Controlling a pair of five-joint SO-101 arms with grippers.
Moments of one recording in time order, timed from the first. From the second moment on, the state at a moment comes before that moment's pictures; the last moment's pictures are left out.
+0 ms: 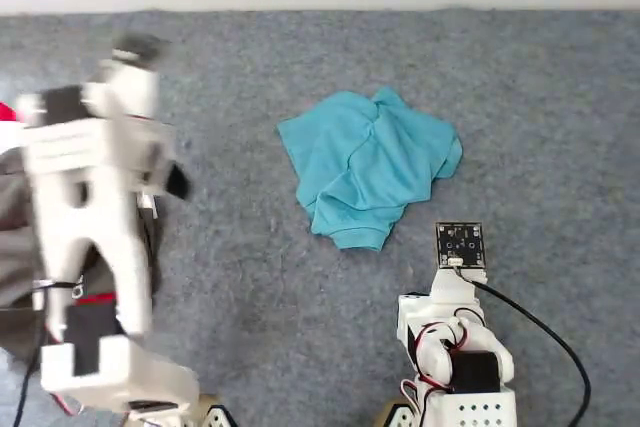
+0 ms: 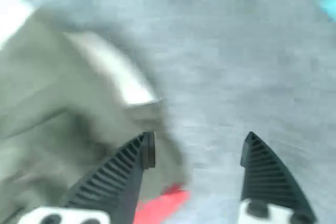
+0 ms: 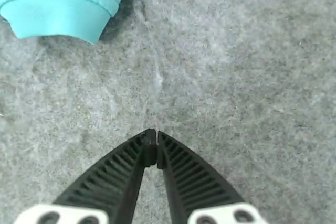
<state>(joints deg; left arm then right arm) -6.3 1.5 -4.5 99.1 -20.8 -5.5 -103.1 95.6 74.2 -4.4</state>
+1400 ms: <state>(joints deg) 30.6 11.3 -17.9 94.8 -7.5 -5.5 -103.1 95.6 74.2 -4.4</state>
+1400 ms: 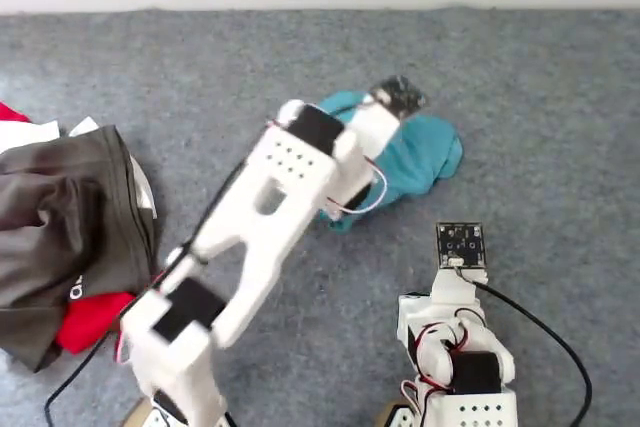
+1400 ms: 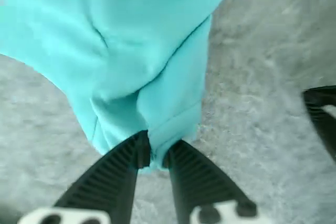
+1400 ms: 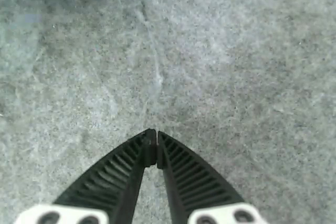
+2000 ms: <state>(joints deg) 11.1 -23.0 -17.9 95.3 -7.5 -5.5 -103.1 95.6 74.2 -4.4</state>
